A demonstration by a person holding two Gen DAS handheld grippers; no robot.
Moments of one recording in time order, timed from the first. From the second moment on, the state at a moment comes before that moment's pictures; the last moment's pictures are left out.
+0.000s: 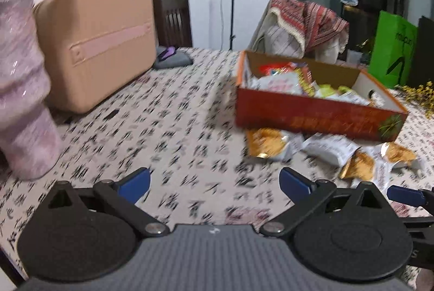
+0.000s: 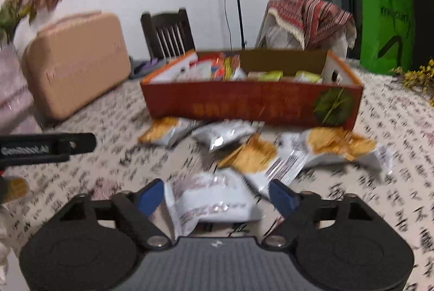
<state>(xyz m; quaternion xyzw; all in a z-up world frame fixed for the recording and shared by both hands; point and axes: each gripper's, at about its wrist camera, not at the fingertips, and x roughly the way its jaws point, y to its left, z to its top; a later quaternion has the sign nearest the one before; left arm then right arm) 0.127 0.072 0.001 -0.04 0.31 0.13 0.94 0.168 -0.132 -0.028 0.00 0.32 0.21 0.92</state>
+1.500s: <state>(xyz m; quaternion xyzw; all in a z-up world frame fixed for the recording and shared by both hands) 0.229 0.057 -0.011 -0.07 0.36 0.10 0.92 0.230 -0.243 0.000 0.11 0.22 0.15 0.96</state>
